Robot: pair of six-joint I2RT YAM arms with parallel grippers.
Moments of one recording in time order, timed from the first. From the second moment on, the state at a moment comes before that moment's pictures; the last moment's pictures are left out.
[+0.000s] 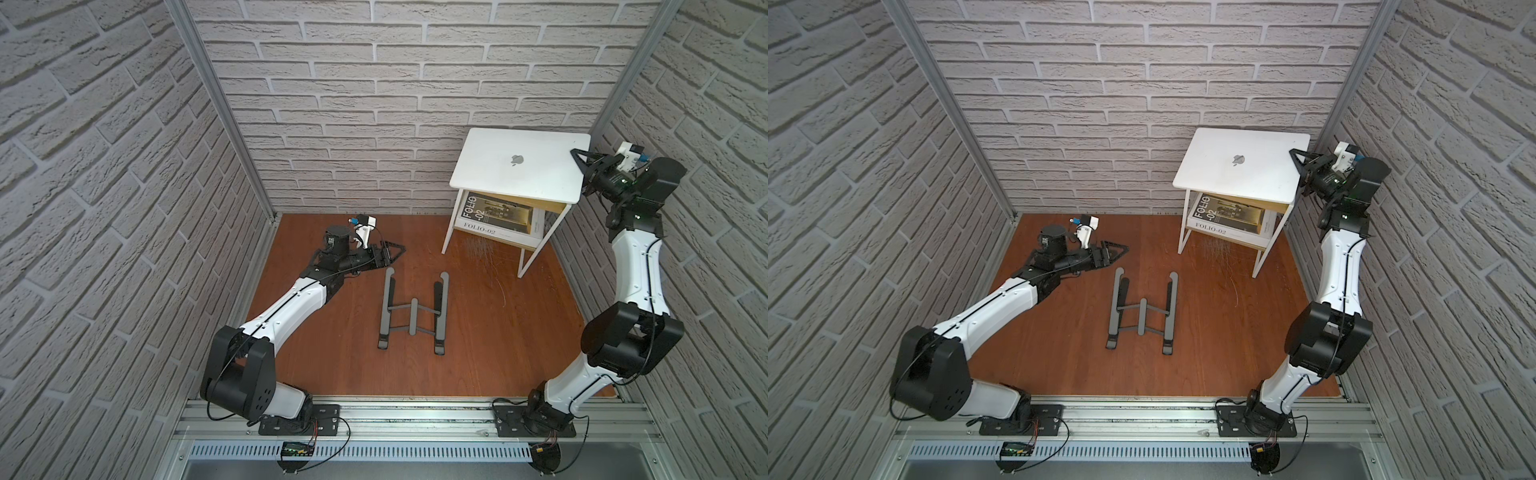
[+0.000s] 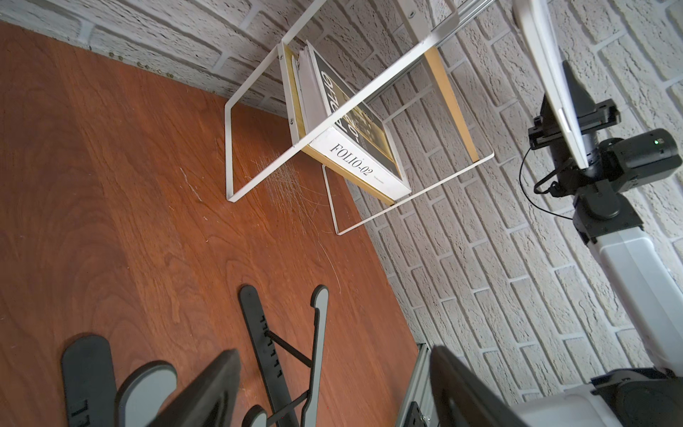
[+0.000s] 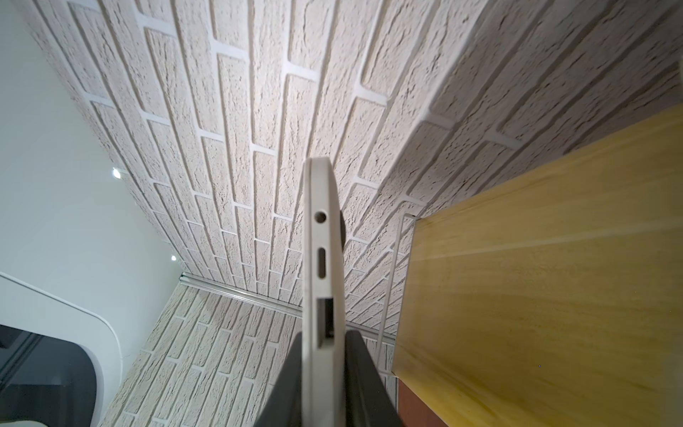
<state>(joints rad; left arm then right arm) -0.32 1.43 1.01 0.08 0.69 -0.65 -0.41 1.74 1.81 0.08 -0.89 1.40</state>
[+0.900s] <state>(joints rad) -0.35 1.43 0.95 0.09 0.69 -0.61 -0.44 1.92 2.15 -0.41 -0.91 1.10</state>
